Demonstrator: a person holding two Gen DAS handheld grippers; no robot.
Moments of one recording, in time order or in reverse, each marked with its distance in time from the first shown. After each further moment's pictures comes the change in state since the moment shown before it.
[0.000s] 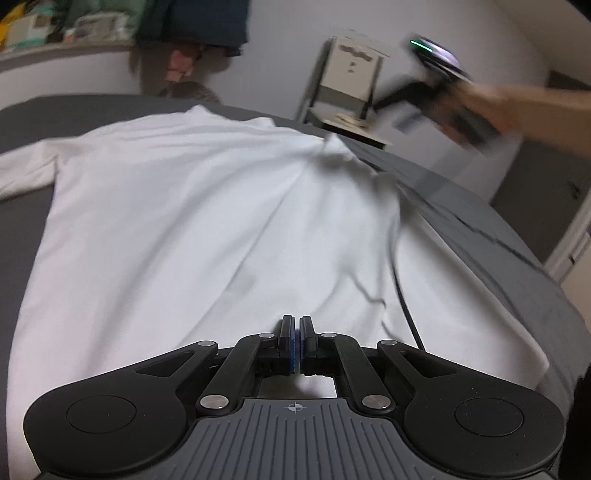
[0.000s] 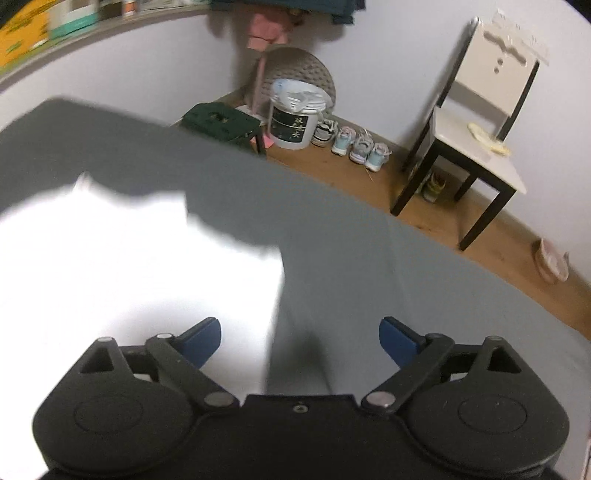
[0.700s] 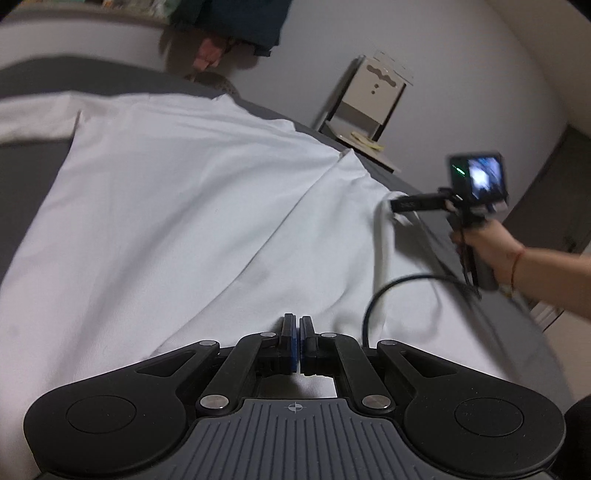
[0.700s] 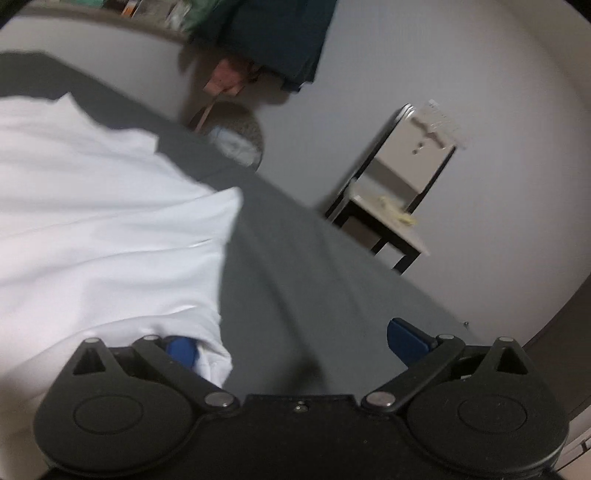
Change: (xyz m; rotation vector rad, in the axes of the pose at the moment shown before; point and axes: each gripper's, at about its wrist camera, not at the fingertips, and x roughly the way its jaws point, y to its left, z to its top) left arm 0.008 0.022 -0.012 -0.174 -0.031 -0.056; right arm 0.018 0.041 -0.105 -0.096 -0.311 -0.391
